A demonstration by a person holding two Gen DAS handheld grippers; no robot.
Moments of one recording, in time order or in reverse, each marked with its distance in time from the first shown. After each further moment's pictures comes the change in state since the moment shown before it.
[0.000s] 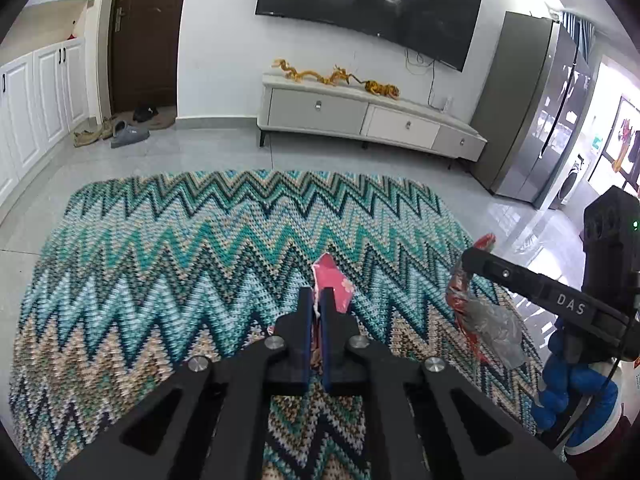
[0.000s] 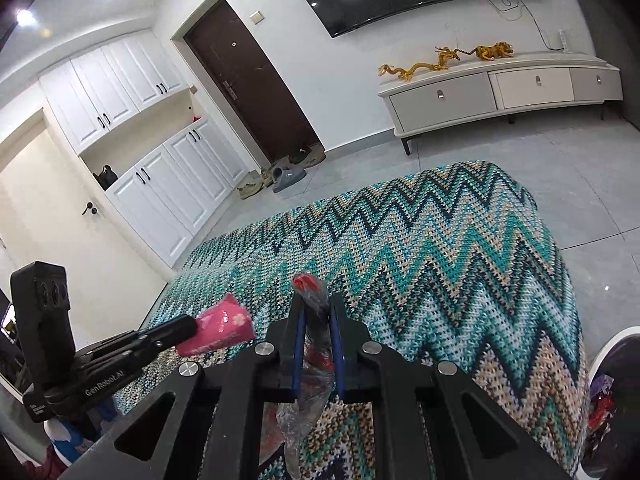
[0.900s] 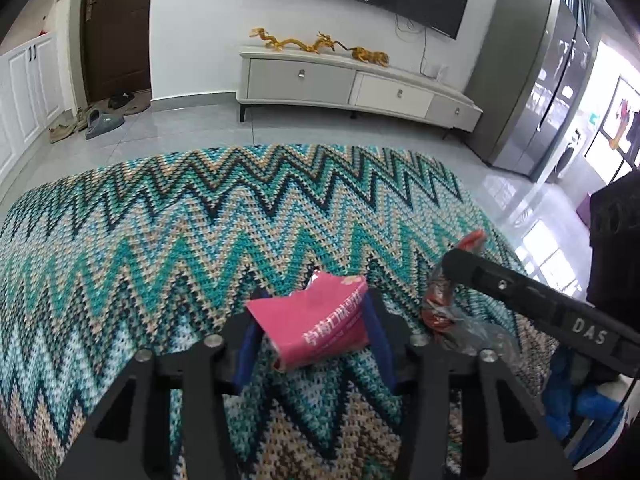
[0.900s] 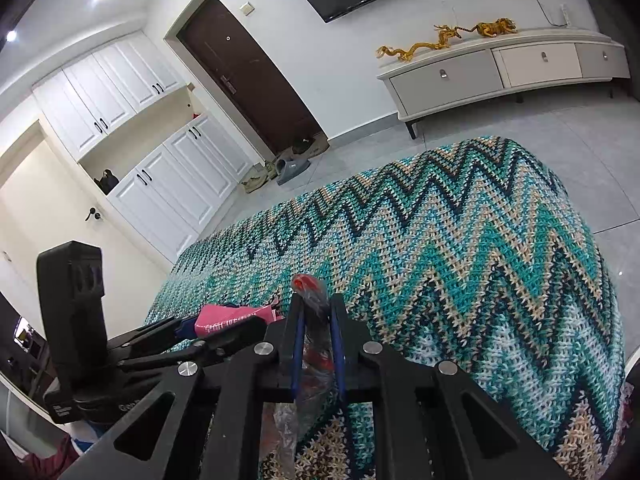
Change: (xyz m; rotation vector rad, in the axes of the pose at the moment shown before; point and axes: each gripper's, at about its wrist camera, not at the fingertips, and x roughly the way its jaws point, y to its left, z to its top) left arm 0.118 -0.022 0.030 0.038 0.114 -0.036; right arm 0.042 -0.068 0.015 0.038 0.047 0.056
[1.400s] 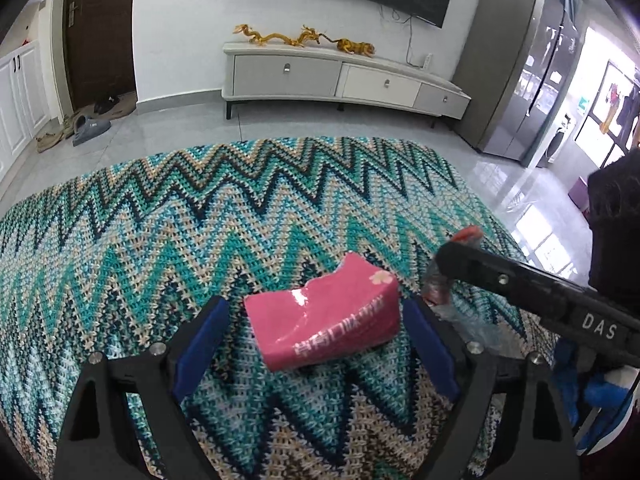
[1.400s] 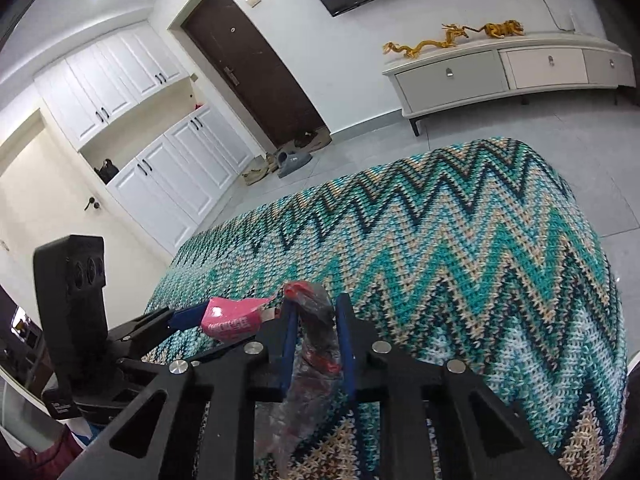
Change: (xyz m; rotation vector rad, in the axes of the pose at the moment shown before) left arm 0.013 0.001 0.007 0.051 0.037 -0.028; right arm 0.017 0.018 0.003 -0.018 0.018 -0.002
